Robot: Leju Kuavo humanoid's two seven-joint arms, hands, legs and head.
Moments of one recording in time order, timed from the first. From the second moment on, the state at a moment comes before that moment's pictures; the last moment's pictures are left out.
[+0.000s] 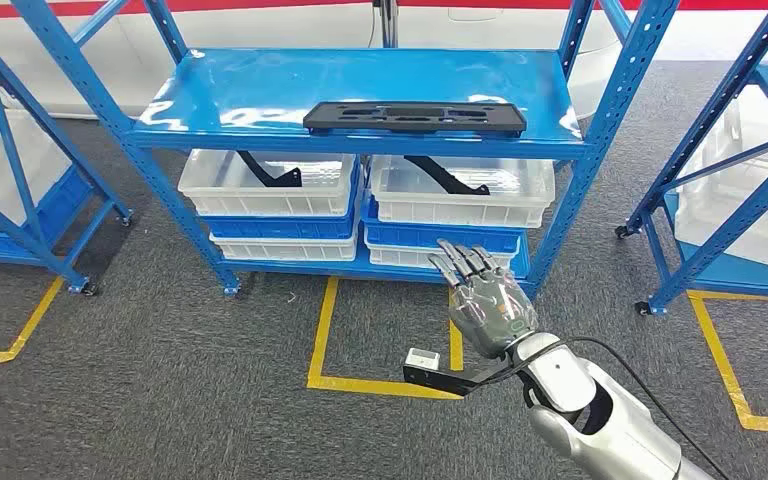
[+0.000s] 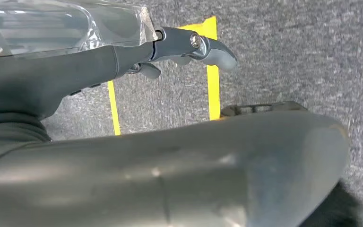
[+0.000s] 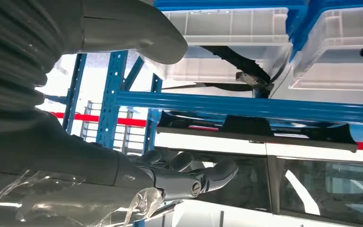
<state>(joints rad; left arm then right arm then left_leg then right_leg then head) -0.12 0.06 -1.07 -0.29 1.15 0.27 -0.09 -0.85 -0.29 1.06 -1.68 0.93 0.06 0.23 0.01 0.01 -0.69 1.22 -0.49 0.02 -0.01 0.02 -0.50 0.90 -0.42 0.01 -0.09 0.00</state>
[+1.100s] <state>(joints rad) -0.12 0.06 -1.08 -0.28 1.14 0.27 -0.09 -0.87 -0.24 1.09 -1.68 0.89 0.07 0.20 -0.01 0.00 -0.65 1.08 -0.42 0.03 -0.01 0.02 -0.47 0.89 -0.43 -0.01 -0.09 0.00</state>
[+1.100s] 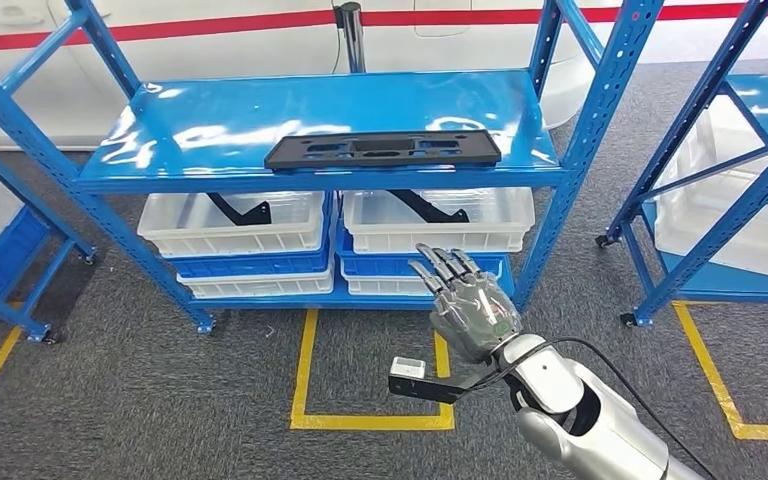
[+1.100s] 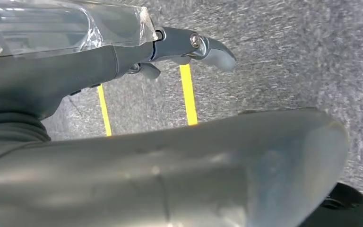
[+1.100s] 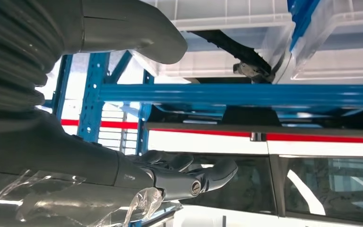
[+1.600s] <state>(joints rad) -0.12 0.05 -1.09 -0.28 1.13 0.27 -0.09 -0.88 -0.21 1.12 -1.68 0.89 0.06 0.19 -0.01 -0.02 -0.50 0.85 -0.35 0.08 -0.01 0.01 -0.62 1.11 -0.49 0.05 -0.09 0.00</state>
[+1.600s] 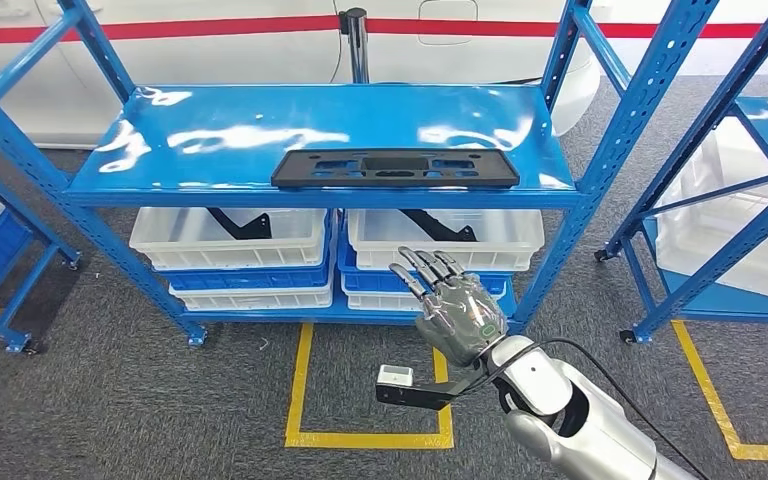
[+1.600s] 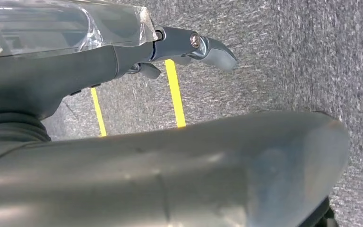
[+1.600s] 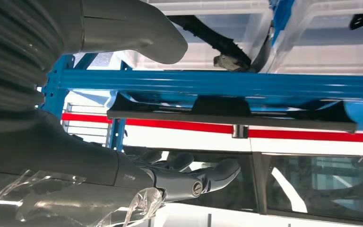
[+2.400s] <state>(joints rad) -0.12 0.05 -1.09 -0.28 1.13 0.27 -0.10 -0.89 -0.19 1.14 -1.67 0.87 0.06 0.18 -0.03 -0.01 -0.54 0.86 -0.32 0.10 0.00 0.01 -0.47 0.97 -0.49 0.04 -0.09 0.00</state>
